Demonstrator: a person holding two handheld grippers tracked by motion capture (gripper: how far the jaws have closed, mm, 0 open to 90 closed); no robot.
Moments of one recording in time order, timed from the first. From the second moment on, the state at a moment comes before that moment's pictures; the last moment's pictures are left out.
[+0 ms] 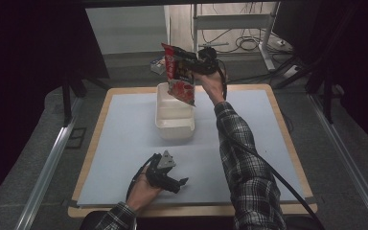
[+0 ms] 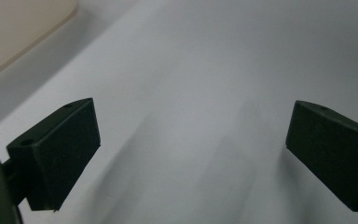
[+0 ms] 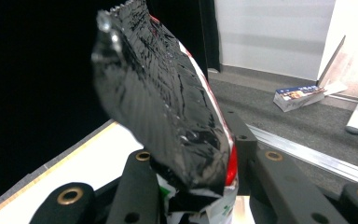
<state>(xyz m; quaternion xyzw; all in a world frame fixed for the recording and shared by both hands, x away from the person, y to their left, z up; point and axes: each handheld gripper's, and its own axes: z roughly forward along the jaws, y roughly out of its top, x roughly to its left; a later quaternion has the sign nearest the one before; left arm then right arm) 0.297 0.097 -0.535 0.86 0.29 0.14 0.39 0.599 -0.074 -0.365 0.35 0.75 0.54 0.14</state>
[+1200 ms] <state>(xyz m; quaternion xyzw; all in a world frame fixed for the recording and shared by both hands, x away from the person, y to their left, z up) 0.295 0.093 -0.536 0.86 0.29 0.14 0.38 0.602 -0.068 -0.423 0.36 0.80 0.47 0.13</state>
